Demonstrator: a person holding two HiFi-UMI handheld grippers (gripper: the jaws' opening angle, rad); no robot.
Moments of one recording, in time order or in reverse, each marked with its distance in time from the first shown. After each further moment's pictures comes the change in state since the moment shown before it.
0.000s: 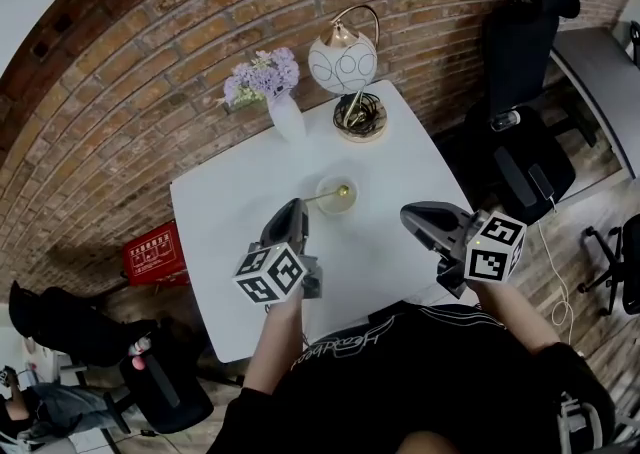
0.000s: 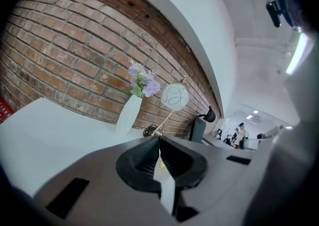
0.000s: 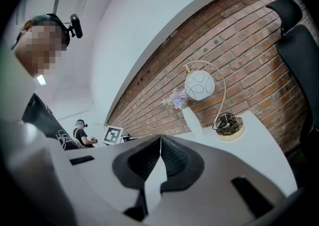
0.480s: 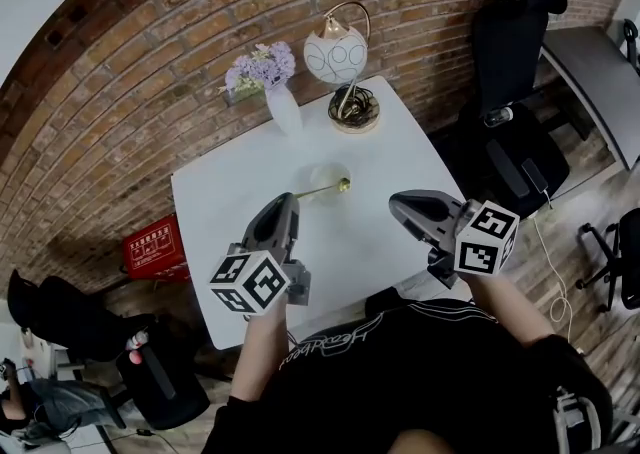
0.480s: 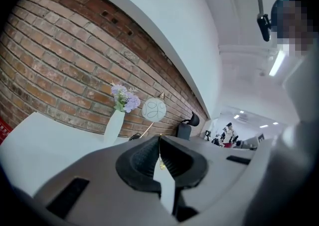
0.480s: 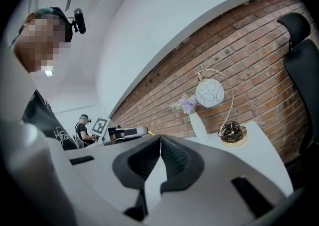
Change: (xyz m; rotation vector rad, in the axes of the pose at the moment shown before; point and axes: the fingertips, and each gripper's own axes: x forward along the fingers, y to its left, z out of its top) left arm -0.069 -0.060 0.037 0.065 -0.053 -0.129; right arm -0.011 0.041 0.005 -0.097 -0.034 0.017
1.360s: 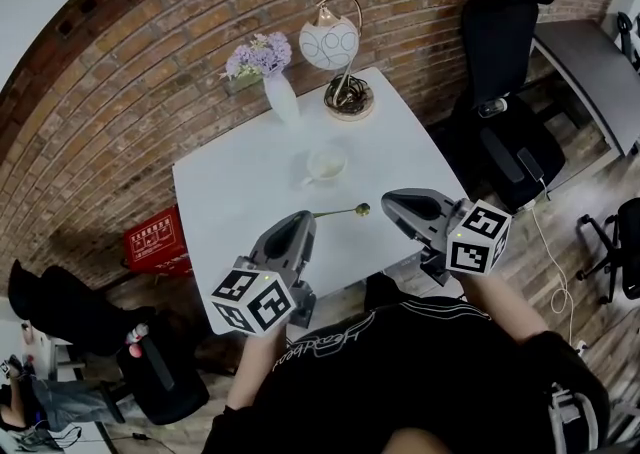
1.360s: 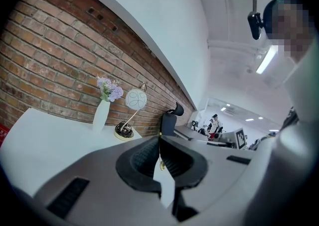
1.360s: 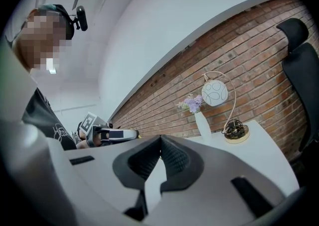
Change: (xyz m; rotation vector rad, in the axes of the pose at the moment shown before) left arm -0.059 -0.067 -0.035 0.038 0.115 -0.124; right arm -0.018 0.041 -0.022 -0.027 -0.024 0.004
